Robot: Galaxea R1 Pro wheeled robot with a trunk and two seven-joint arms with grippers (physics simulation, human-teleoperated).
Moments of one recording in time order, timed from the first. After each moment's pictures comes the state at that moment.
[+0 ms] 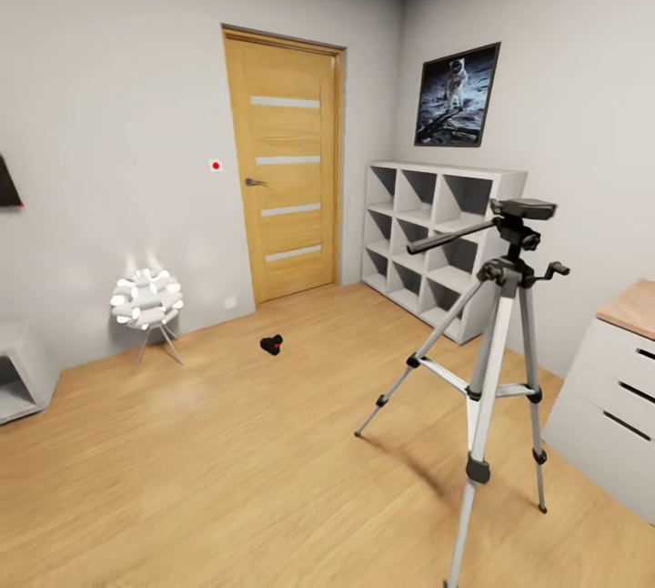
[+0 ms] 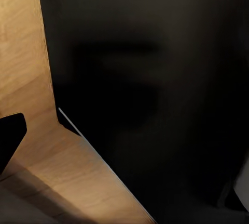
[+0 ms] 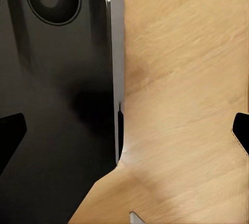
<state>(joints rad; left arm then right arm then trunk) 0.10 -0.03 0.00 -0.03 0.01 0.00 0.01 0.01 -0.09 -0.01 0.02 0.00 -0.04 0.01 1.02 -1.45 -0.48</state>
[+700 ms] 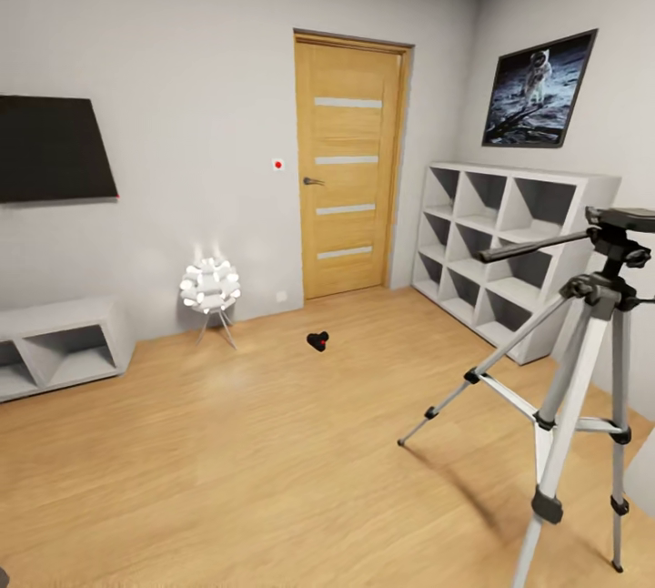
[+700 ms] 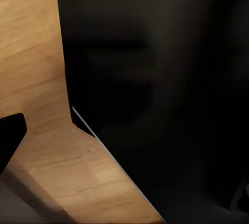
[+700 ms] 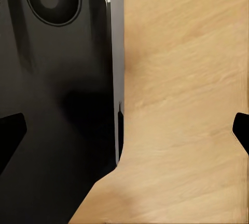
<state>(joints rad) 0.10 -0.01 0.00 -0.03 0.01 0.00 0.01 0.01 -0.09 -0.01 0.02 0.00 -0.04 0.01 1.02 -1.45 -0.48</state>
